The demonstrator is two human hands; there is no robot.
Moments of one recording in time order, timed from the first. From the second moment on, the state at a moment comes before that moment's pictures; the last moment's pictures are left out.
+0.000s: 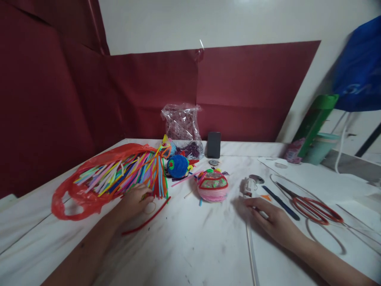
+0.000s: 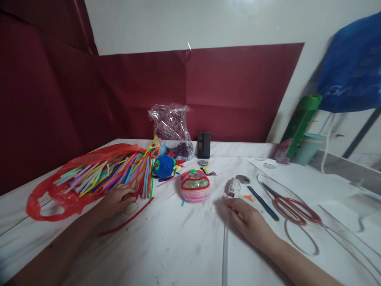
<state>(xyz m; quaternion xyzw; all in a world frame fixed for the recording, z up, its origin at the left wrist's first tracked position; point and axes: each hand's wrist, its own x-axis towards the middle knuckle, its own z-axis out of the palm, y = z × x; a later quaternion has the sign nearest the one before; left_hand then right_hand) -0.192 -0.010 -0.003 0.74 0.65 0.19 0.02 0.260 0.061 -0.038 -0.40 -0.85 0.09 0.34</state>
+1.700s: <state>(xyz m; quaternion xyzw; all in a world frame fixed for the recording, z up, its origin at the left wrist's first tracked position) -0.197 -0.008 -0.007 0.70 0.67 0.23 -0.03 0.191 0.054 -0.030 -0.27 -0.85 -0.01 0.45</state>
